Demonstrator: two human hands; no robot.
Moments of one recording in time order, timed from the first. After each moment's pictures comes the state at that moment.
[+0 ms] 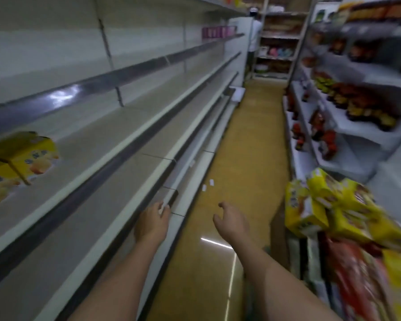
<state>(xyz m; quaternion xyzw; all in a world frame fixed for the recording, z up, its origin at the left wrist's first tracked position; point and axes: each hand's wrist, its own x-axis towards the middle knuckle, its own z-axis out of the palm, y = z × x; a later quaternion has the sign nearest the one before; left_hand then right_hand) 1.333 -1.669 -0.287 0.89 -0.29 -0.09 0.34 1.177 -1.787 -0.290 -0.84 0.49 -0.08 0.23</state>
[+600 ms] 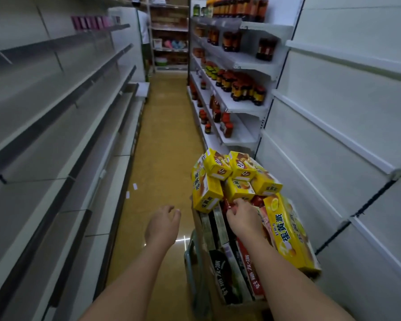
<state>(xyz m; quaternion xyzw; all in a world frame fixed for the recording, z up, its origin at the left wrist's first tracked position) 1.118 -1.789 -0.303 0.77 -0.51 -0.23 0.30 0.919 -1.828 -0.283 -0.65 0.72 -0.17 0.18</state>
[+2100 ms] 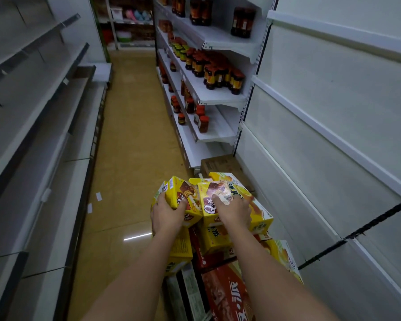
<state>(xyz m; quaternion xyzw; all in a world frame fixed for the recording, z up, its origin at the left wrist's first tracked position) 1.025 -2.052 -0.327 0.77 -0.41 -0.35 0.34 0.875 -2.061 -0.306 -0.45 0.83 -0.19 0.28</state>
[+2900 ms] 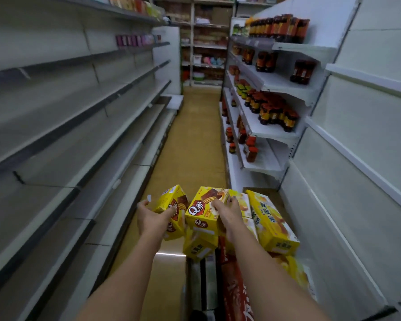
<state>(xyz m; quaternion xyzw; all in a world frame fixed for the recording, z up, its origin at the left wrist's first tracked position) 1.093 -1.927 -0.273 0.75 -0.19 -0.30 0.55 0.931 -1.997 -0.256 -0.41 0.59 -0.35 0.60</state>
